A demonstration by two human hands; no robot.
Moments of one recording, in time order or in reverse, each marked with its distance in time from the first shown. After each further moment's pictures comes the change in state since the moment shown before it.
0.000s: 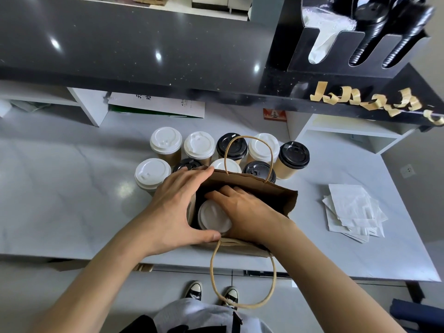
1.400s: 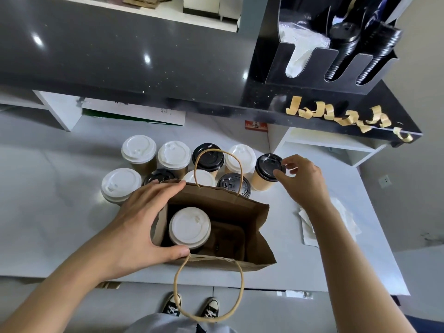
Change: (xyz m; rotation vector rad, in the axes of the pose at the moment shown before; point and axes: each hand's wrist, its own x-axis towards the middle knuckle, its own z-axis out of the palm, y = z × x) left_hand 0.004 0.006 0.005 0.022 0.050 0.034; right_hand -0.038 0.166 -0.060 0.323 0.591 0.672
